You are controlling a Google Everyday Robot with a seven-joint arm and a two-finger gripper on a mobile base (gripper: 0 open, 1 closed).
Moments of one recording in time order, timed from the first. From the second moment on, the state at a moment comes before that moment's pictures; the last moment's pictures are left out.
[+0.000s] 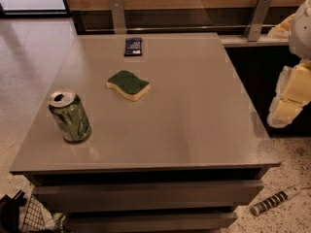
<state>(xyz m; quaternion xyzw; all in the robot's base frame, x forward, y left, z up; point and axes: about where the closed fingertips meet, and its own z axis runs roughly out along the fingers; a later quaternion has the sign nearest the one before) 0.438 -0.214 0.986 -0.60 0.78 -0.05 0.17</state>
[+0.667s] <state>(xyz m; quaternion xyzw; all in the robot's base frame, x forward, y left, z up) 0.437 -0.198 0.985 -0.61 0.77 -0.01 0.20</state>
